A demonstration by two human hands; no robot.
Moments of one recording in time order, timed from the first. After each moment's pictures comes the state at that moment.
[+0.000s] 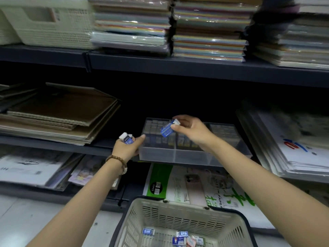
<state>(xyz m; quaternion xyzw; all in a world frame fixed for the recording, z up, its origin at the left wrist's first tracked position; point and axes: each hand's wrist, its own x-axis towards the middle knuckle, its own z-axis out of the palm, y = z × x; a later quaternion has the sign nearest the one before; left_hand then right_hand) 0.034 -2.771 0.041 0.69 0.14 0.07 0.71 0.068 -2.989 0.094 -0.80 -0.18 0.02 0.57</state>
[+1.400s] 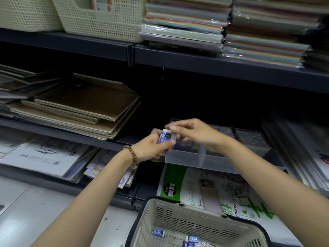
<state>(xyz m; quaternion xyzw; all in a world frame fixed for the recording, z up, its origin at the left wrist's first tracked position) 0.023 -2.744 0.074 0.75 -0.10 -0.14 0.64 0.061 -2.920 0.114 -0.82 -0.28 0.14 0.48</state>
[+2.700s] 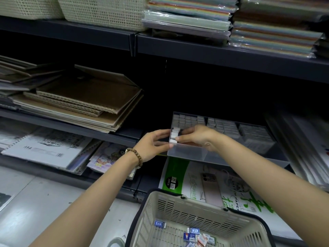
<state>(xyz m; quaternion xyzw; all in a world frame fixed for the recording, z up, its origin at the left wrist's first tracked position) 0.022 -2.737 0.038 0.80 -0.10 -0.06 0.59 0.076 -2.917 0.072 -0.90 -0.07 0.17 0.39</state>
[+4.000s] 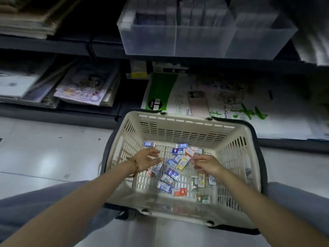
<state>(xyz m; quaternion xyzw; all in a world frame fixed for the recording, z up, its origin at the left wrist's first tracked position) -0.129 -2.819 -0.205 0.85 0.03 -0.34 0.40 -0.132 -3.074 -0.239 -0.74 0.22 0.34 0.54</state>
